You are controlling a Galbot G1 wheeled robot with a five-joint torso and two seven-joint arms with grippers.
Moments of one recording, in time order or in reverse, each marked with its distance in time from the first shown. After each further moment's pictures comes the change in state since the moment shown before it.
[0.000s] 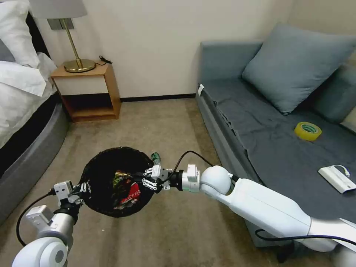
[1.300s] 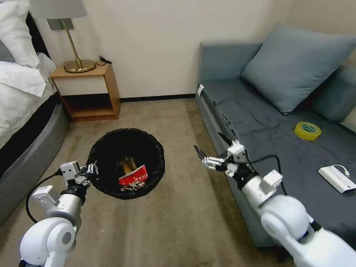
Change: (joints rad) left arm -0.103 0.007 0.057 -0.039 0.003 0.047 -0.054; right arm -0.885 -0.086 0.845 0.528 -0.063 -0.177 0.552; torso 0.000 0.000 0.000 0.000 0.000
